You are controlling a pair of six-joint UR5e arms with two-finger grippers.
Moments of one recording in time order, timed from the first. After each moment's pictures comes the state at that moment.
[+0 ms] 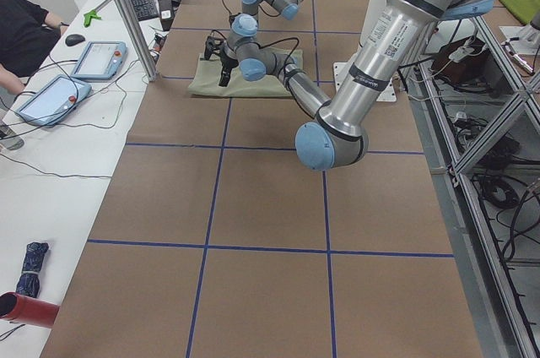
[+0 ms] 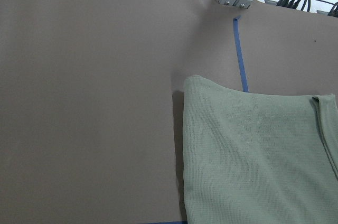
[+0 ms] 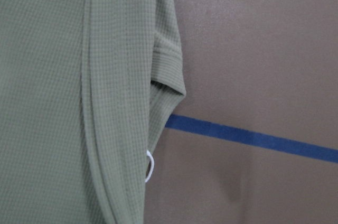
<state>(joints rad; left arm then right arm) -0.79 -2.15 -1.63 -2.04 -1.86 -1.17 0.68 -0.95 1.47 -1.57 1.88 0.79</state>
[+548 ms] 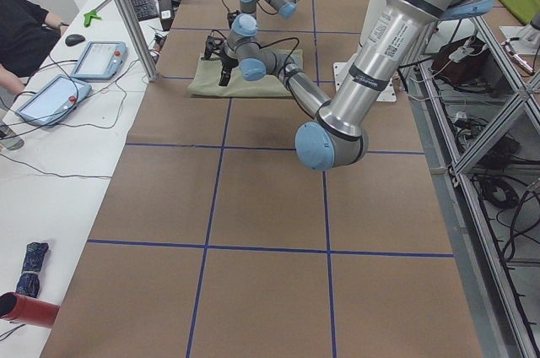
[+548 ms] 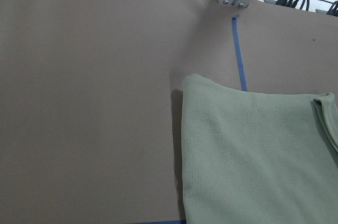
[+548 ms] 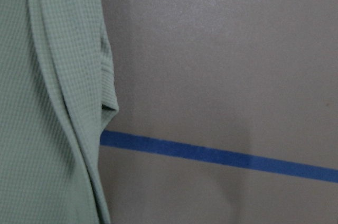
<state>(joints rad) -0.79 -2.15 -1.63 -2.04 -1.86 -1.16 0.72 -0.96 1.45 -1.57 1.89 0.77</state>
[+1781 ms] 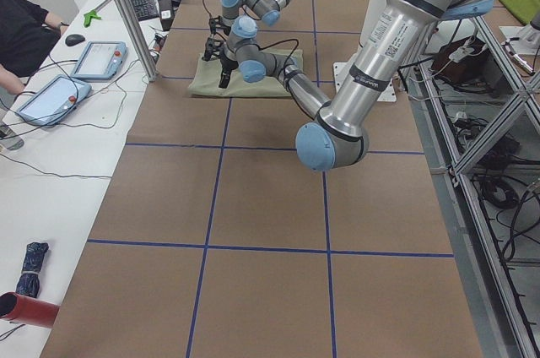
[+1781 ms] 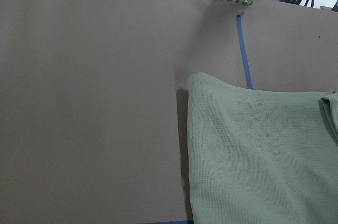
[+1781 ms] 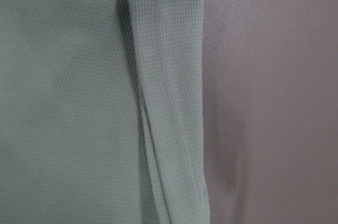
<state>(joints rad) -0.79 -2.14 -1.63 -2.04 -1.86 -1.16 0.75 -0.72 1.13 -1.45 1.89 0.74</state>
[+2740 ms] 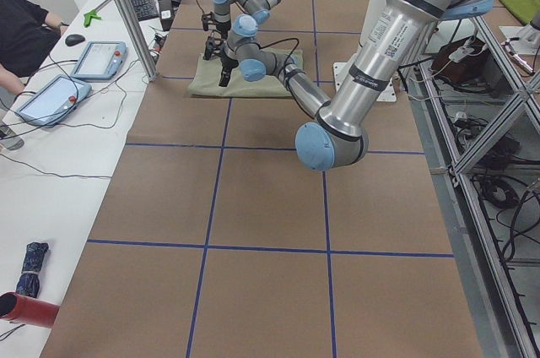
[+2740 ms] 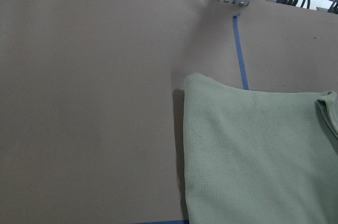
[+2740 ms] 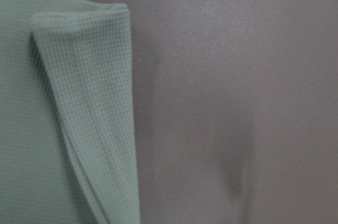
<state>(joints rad) -0.79 -2.15 -1.63 -2.04 -1.86 -1.16 0.81 -0.72 1.05 -1.41 1.92 0.67</state>
